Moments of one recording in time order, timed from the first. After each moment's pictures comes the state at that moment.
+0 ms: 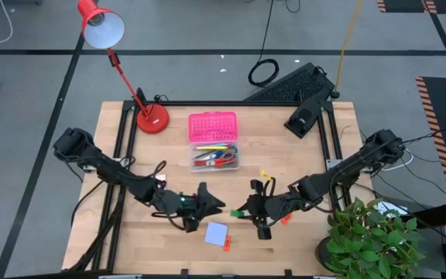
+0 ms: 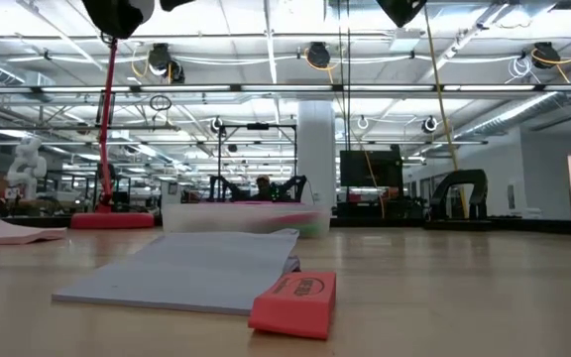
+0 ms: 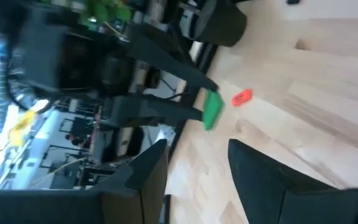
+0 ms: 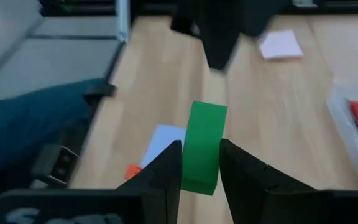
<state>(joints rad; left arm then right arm) -0.49 1.53 0.89 0.37 -0.40 1.06 0.49 1.52 1.08 -0.16 0.26 0.29</state>
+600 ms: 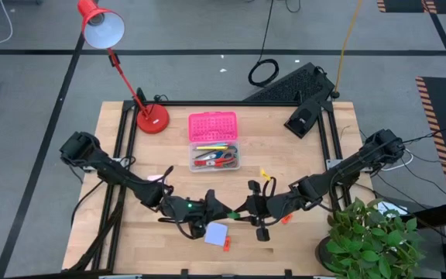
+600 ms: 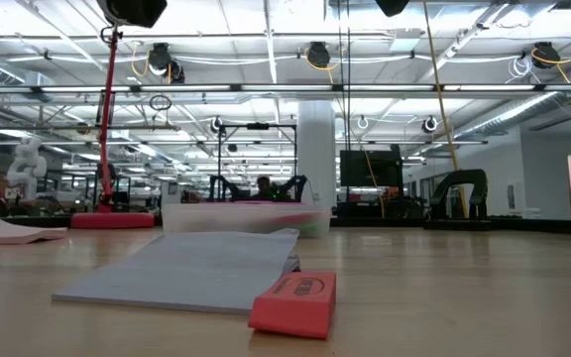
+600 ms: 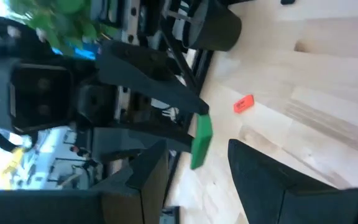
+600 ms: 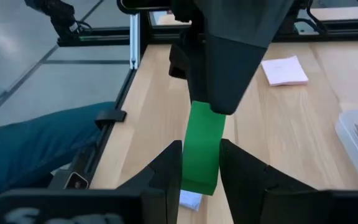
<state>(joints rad) -0.50 1.62 1.00 0.33 -0.39 1.15 0.49 1.52 1.06 -0.04 0.25 0.28</state>
